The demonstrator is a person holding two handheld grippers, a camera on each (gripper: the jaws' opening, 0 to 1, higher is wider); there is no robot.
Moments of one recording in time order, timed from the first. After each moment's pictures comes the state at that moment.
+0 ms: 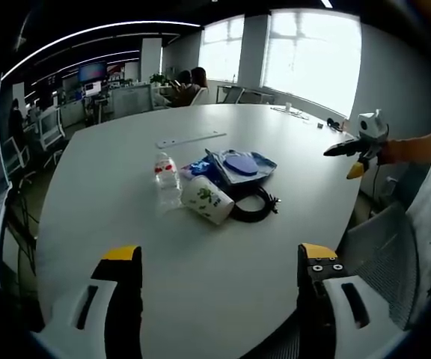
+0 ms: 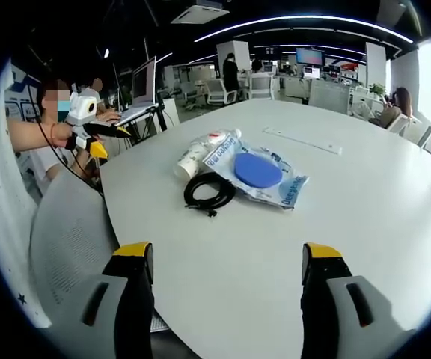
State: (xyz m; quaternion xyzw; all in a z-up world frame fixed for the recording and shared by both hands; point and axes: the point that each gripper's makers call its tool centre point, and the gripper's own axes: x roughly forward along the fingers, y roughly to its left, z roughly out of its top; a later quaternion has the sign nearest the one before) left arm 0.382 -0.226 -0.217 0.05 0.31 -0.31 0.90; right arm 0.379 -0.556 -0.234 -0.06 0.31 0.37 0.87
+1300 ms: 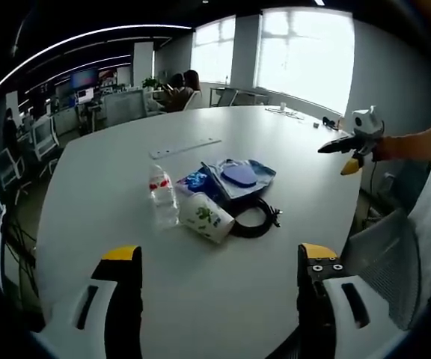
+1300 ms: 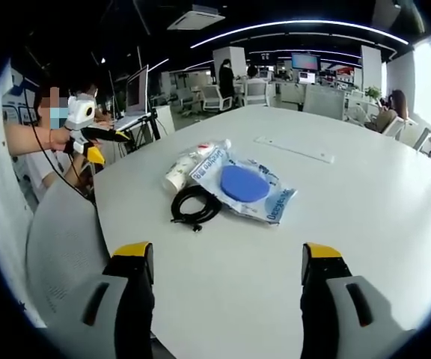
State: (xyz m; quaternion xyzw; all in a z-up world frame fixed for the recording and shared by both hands) left arm 0.408 -0.243 -0.204 0.06 0.30 -0.33 0.90; right arm 0.410 -0.566 -0.222 -0.05 0.29 0.36 0.88
